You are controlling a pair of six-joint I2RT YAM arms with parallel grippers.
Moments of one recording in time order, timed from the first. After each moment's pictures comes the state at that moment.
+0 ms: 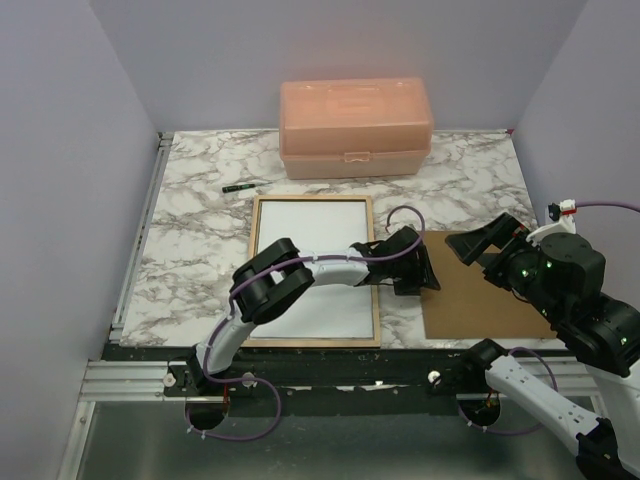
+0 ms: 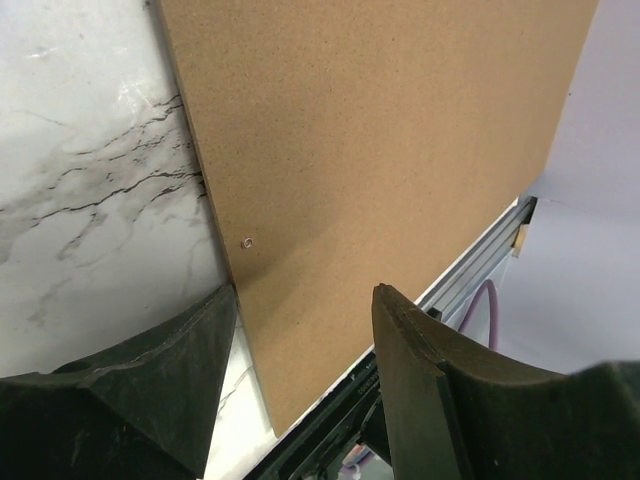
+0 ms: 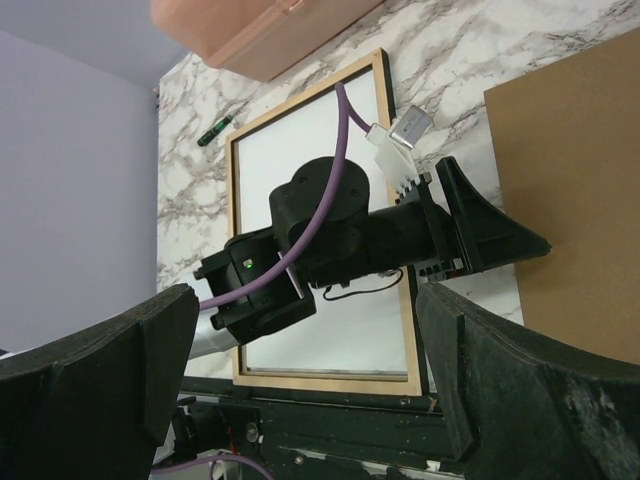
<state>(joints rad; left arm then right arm) -1.07 2.19 1.49 -0.01 0.19 -1.20 0.54 0.63 1.25 -1.04 0.25 0.87</state>
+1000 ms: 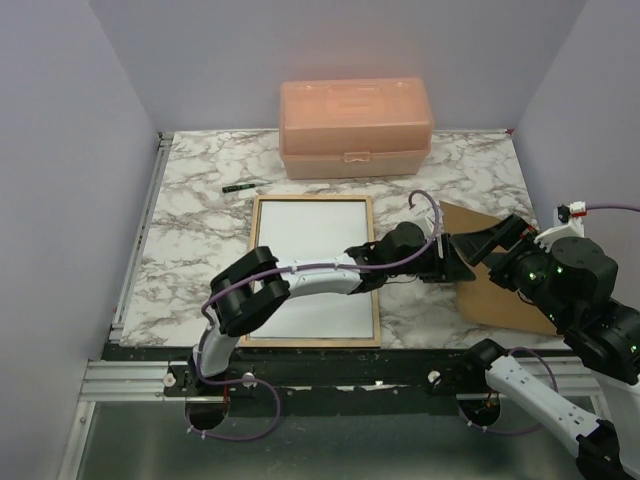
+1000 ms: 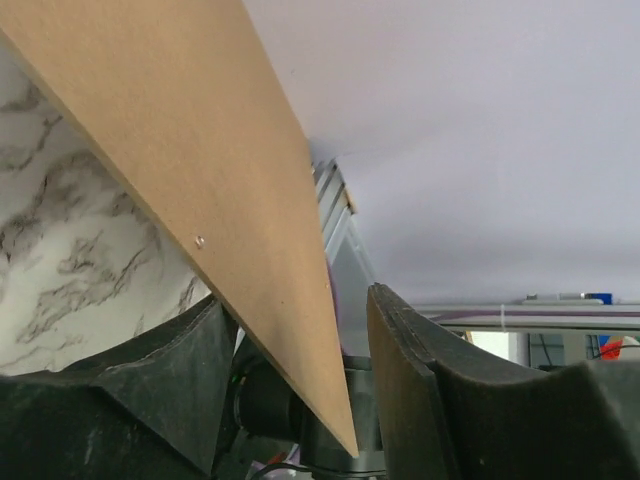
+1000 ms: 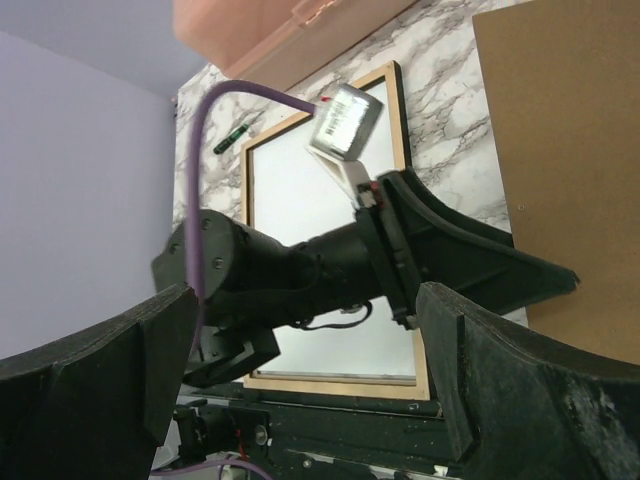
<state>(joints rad) -1.12 2.00 1.41 0.38 0.25 -1.08 0.54 0.61 1.27 -1.04 0.25 0.87</state>
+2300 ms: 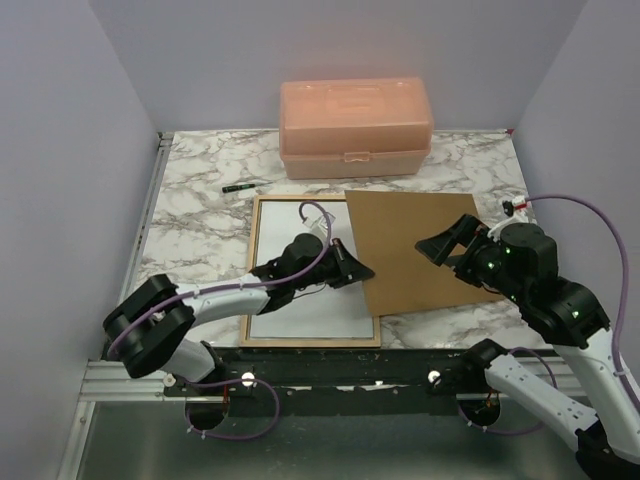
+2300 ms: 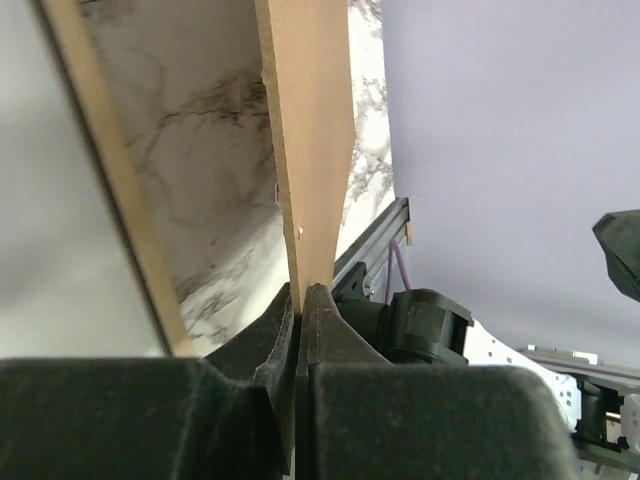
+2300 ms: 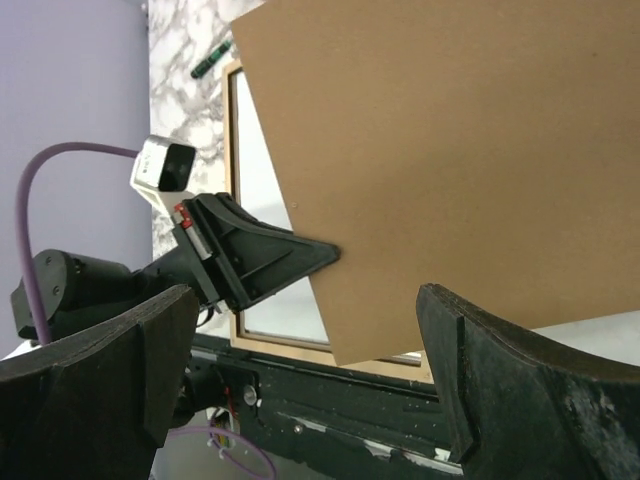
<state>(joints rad) -0.92 1.47 0.69 0.45 0.19 -1.16 0.54 0.66 1.08 -0.91 0.11 0.87</state>
